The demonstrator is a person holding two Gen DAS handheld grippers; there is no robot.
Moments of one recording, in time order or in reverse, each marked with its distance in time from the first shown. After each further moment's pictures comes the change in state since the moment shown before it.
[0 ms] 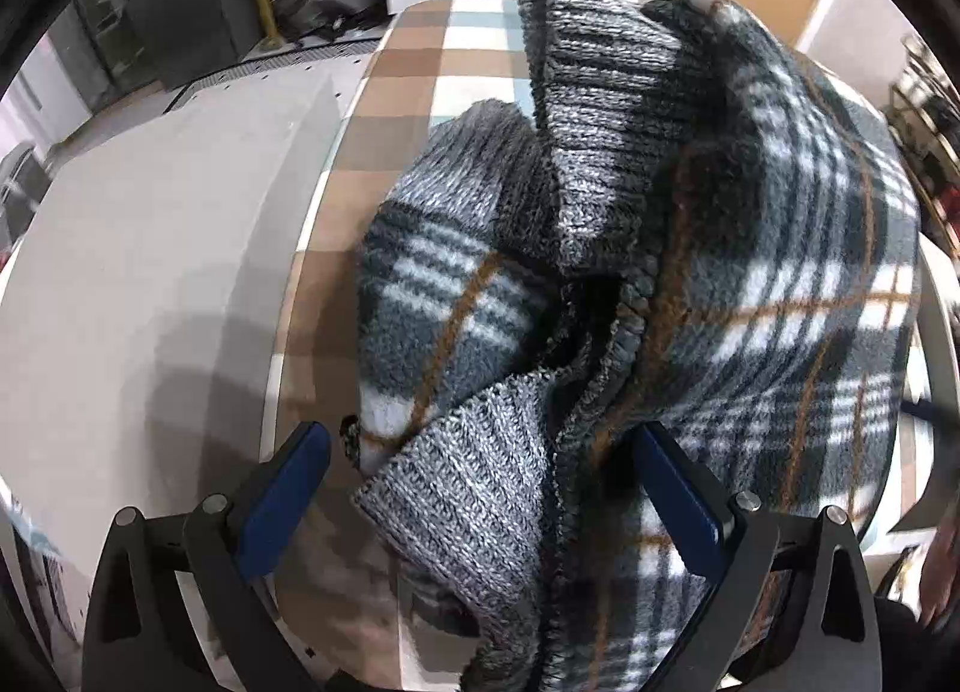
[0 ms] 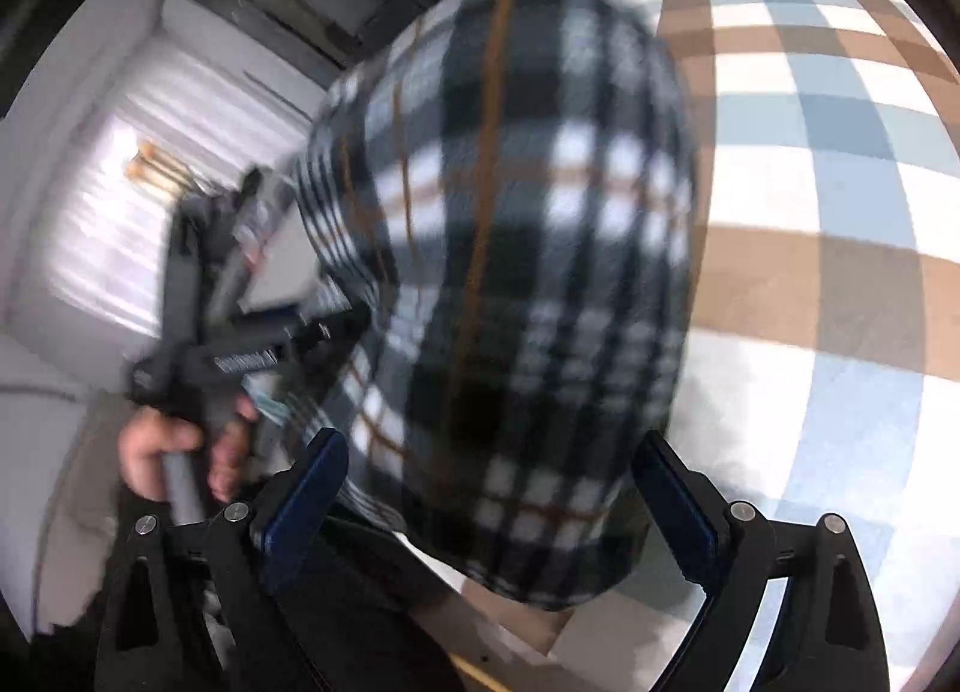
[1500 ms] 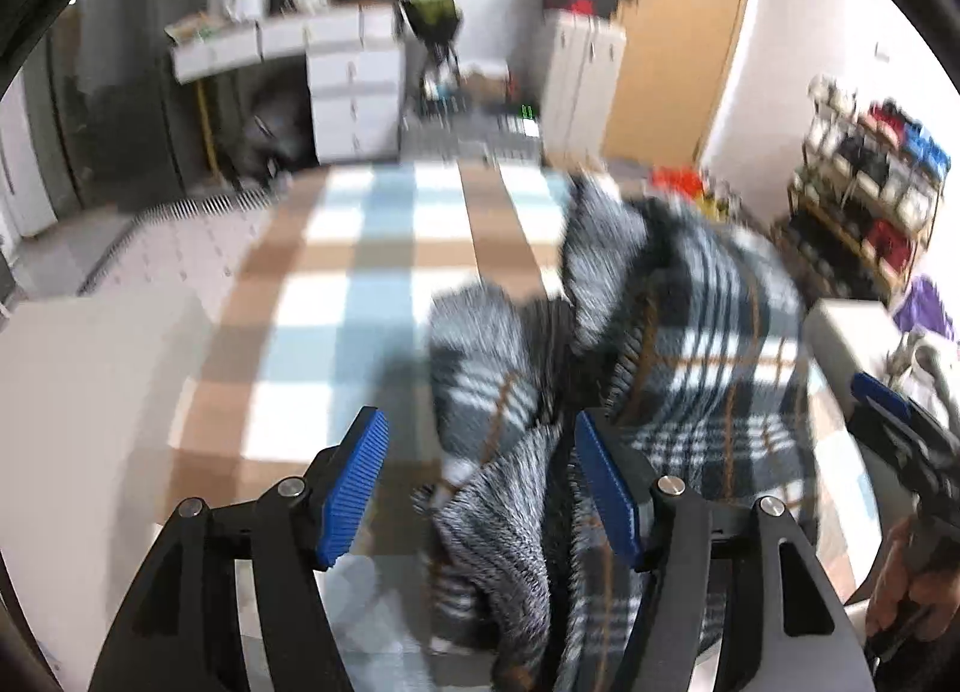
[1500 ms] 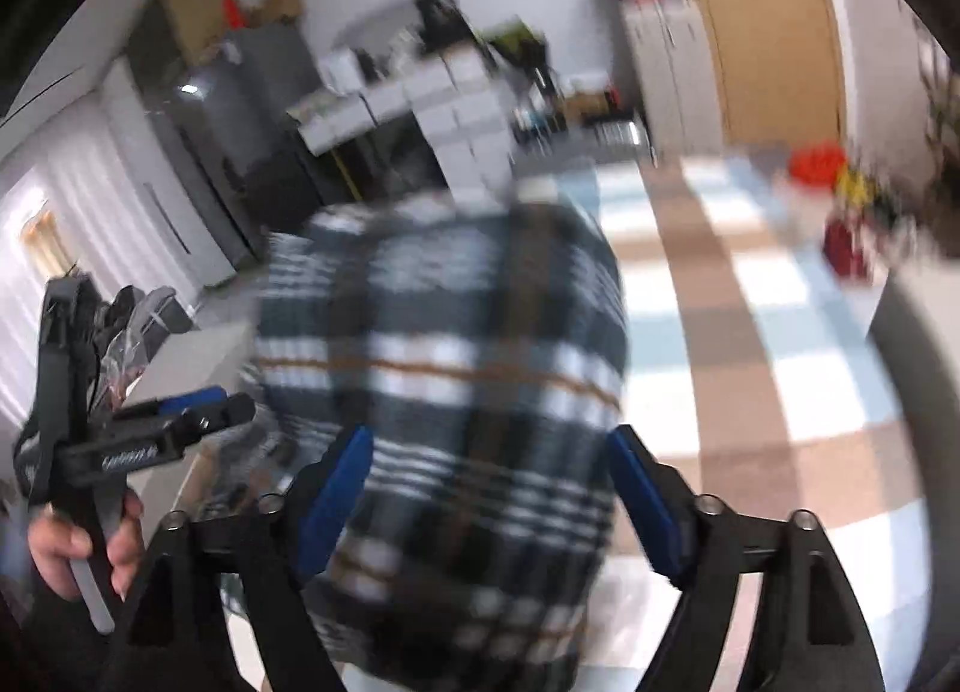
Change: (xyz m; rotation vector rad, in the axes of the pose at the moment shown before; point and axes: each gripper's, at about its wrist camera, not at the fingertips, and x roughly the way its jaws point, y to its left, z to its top) left arm -0.055 -0.107 0.042 0.036 -0.404 -0.114; right arm -0.100 -0.012 -0.005 -0.145 -0.472 -0.432
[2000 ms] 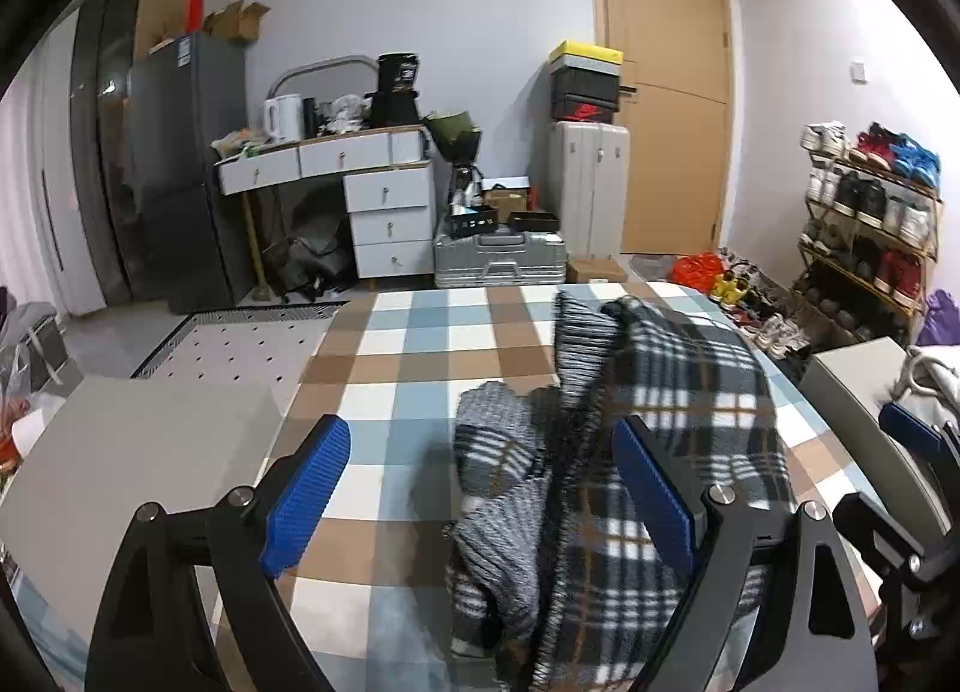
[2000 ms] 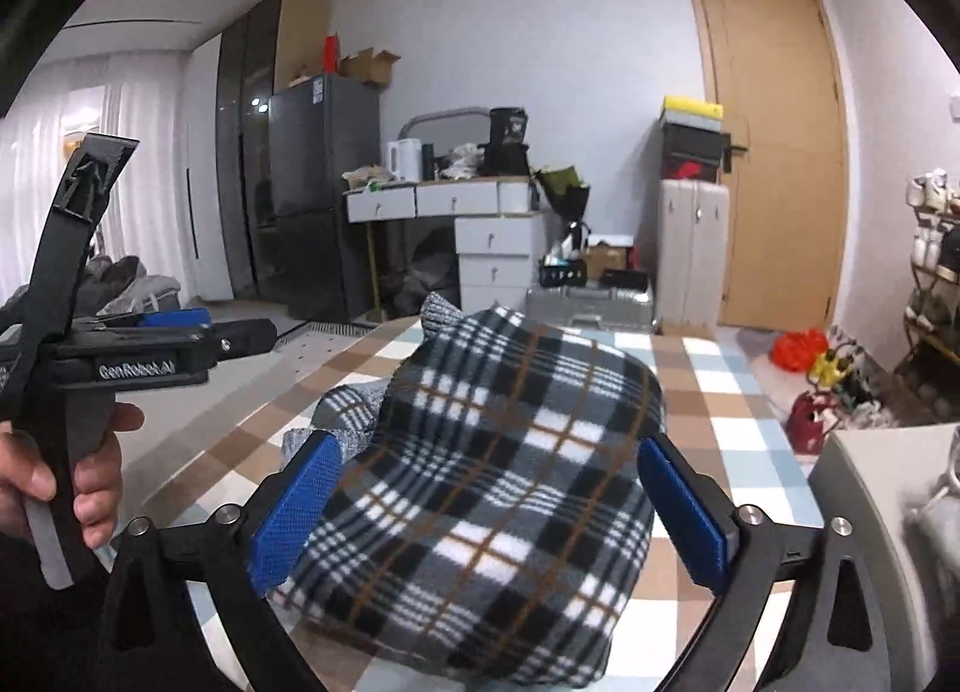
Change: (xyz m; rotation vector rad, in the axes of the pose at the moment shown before) left arm -0.037 -0.021 -0.009 0.086 -0.241 0.093; right arm -0.057 0.070 -0.030 -0.202 -0.240 -0.079
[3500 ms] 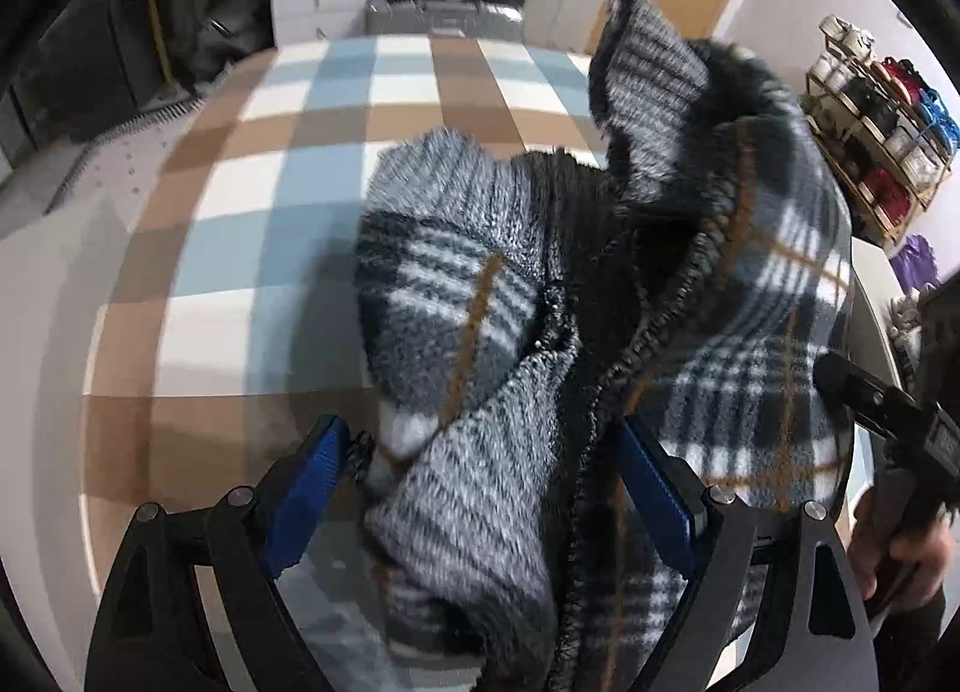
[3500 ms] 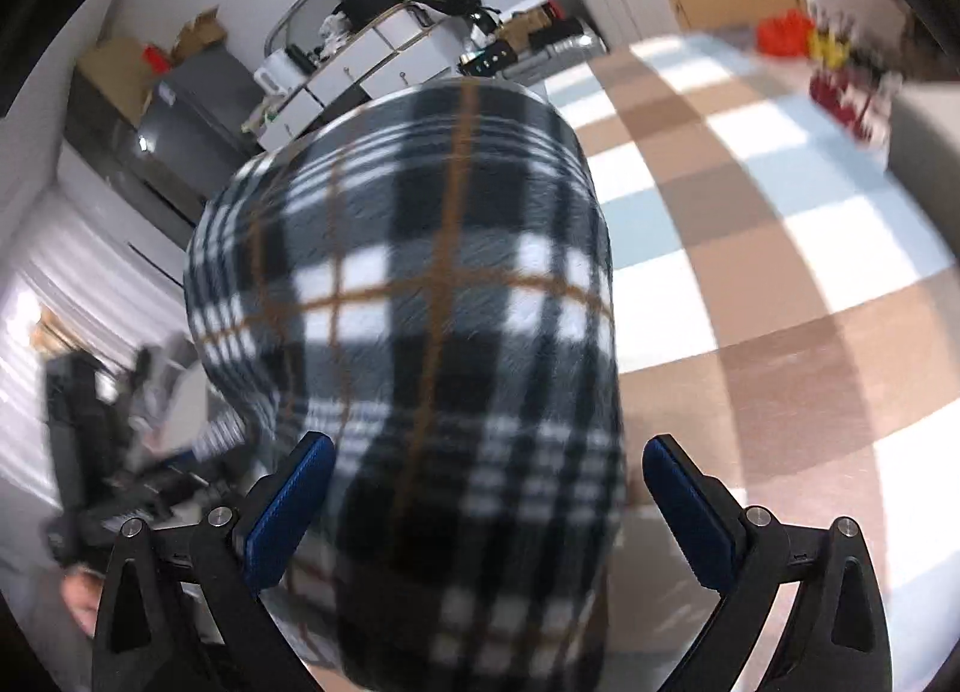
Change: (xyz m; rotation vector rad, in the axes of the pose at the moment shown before) left arm 0.148 0.022 -0.030 -0.077 0.599 -0.203; right arm 0.146 -0.123 -0.051 0.593 0.520 0.183
